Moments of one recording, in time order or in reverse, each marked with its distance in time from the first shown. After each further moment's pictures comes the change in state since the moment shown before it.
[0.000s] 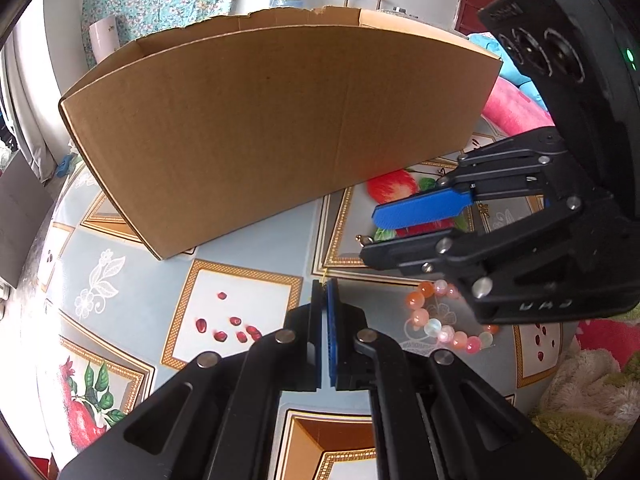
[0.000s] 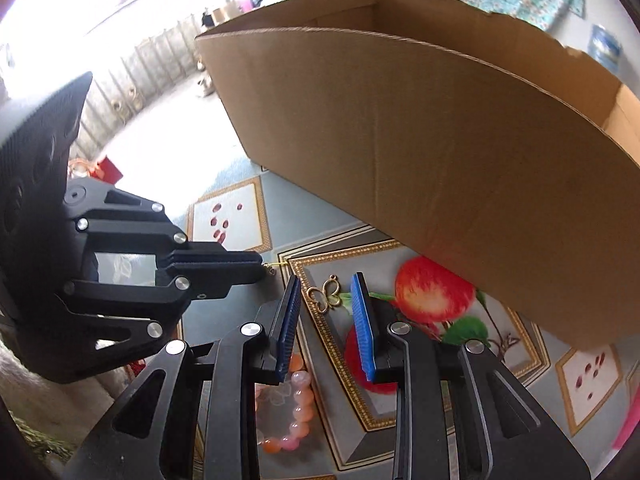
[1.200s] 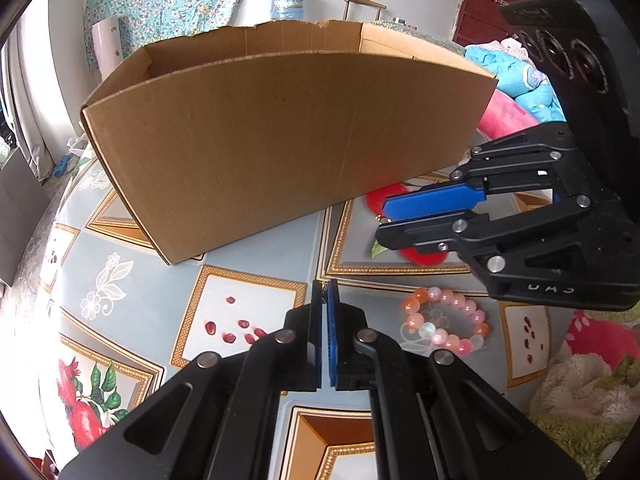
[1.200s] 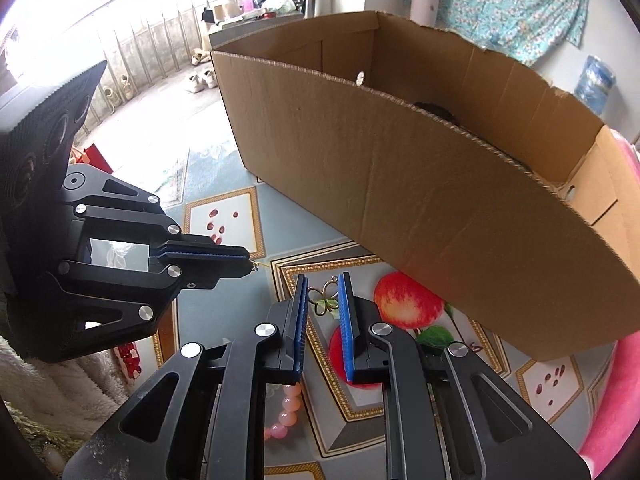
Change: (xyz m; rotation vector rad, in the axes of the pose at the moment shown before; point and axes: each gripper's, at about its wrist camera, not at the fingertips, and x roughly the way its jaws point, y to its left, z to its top) left arm -0.016 0.013 0.001 -0.015 -0.032 -0.024; right arm -0.016 0.016 -0.002 -0.045 -0.044 -0.092
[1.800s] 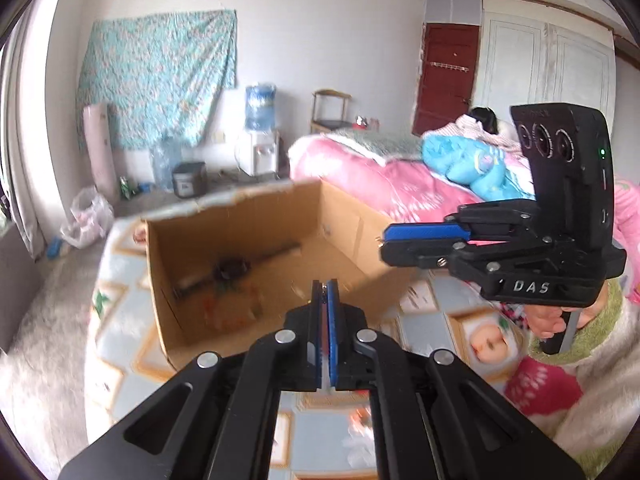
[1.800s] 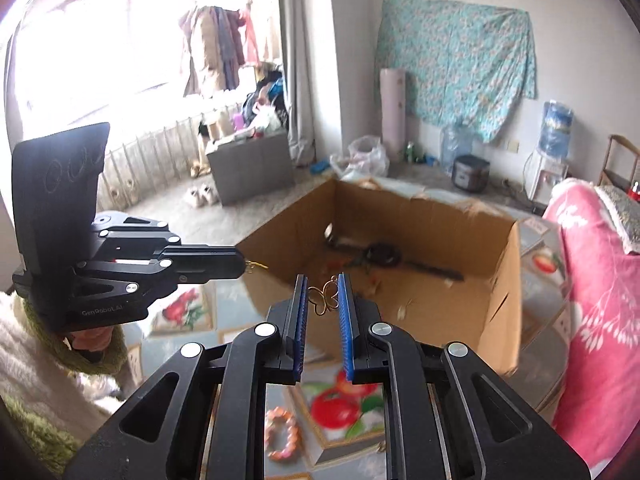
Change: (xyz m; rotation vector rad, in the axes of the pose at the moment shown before) left arm -0.104 -0.012 0.078 0.087 -0.348 -0.052; right arm -0.129 -0.038 0.019 0.103 -0.413 0.004
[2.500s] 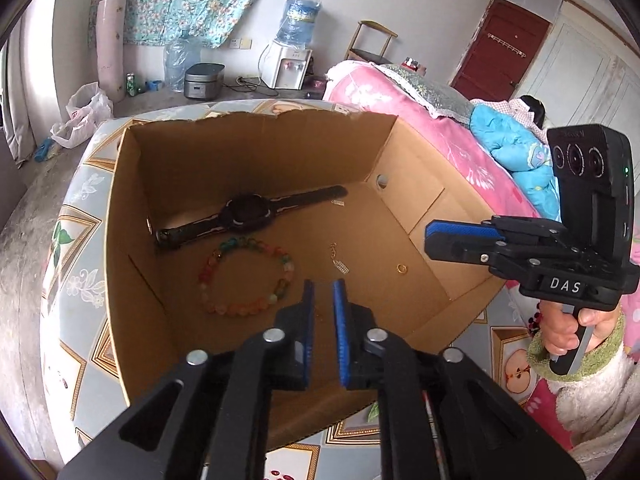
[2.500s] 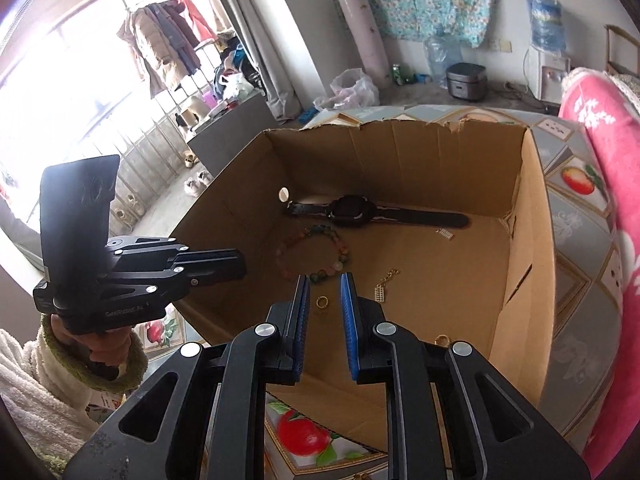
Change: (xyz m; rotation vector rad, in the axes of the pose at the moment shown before) left arm 0.114 0.059 0.010 -0.249 0.296 -0.040; right arm 0.090 -0.085 0.002 0.273 0.236 0.104
